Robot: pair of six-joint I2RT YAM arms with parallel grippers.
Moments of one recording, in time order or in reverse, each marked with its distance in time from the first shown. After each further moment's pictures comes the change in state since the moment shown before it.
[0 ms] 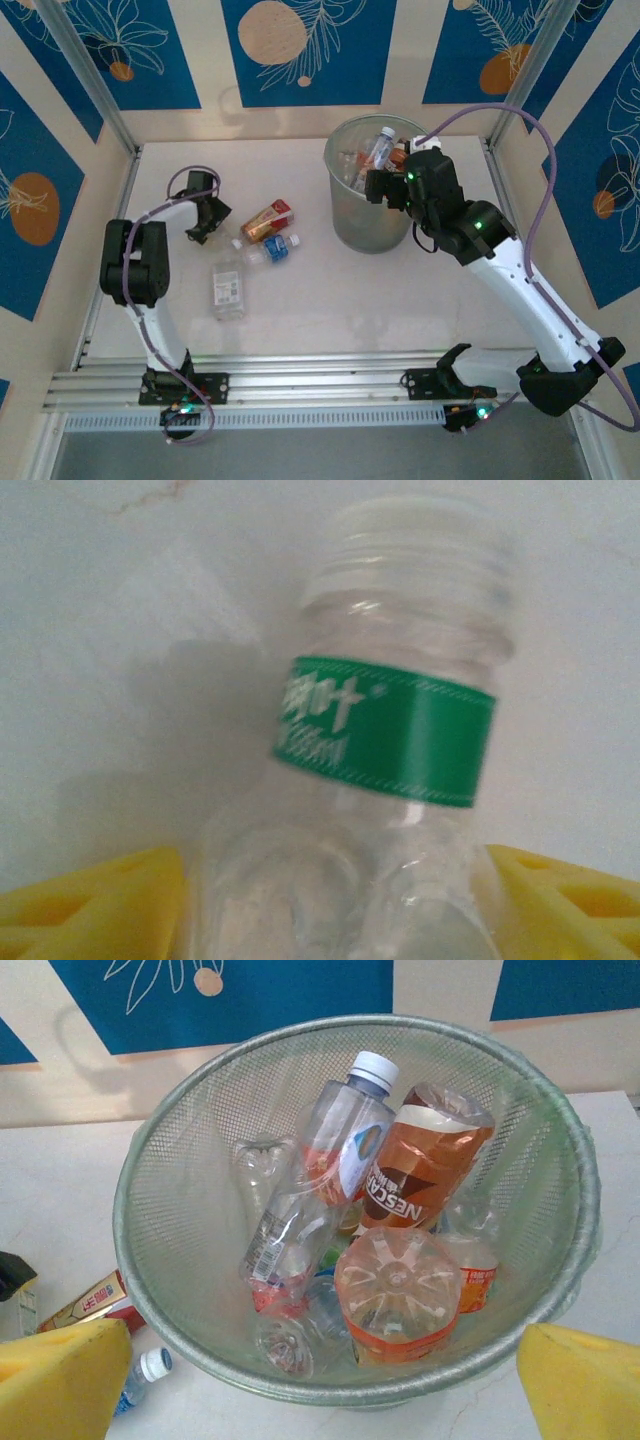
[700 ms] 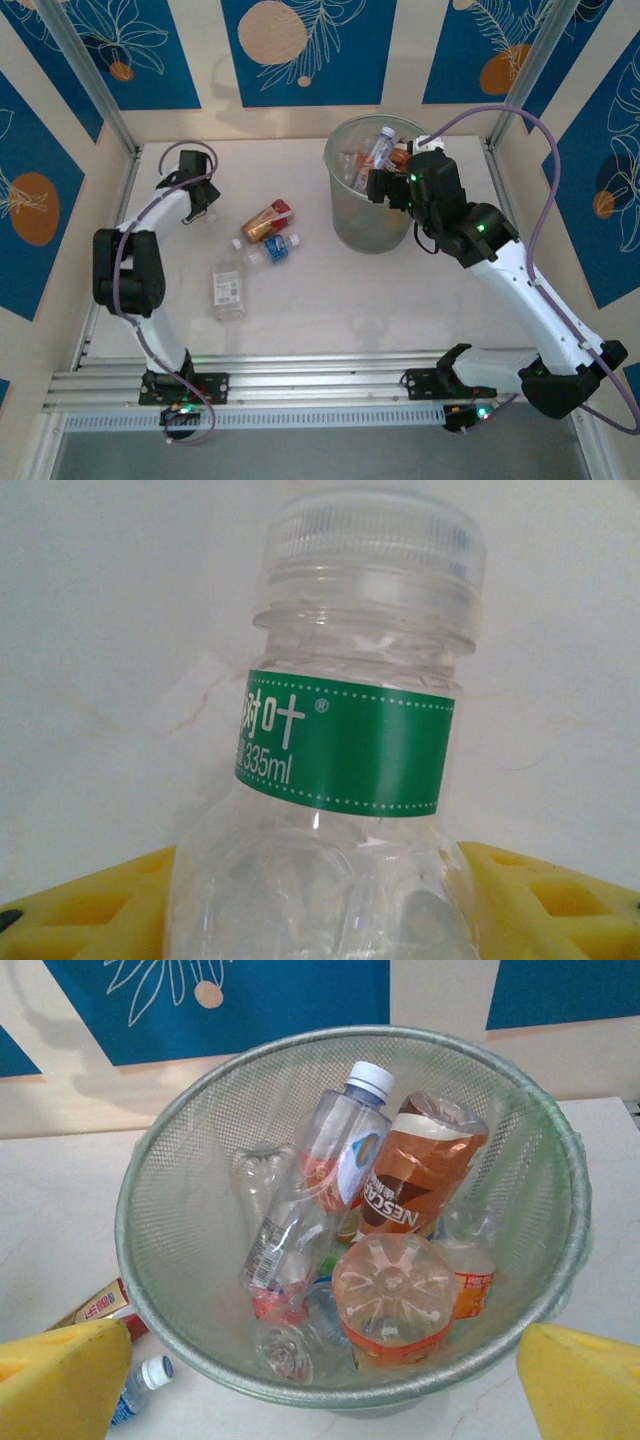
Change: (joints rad) left arm -0.005 -0.123 0.121 -0.087 -0.154 0.196; right arm 0.000 -0.013 -0.009 0.021 0.006 0.000
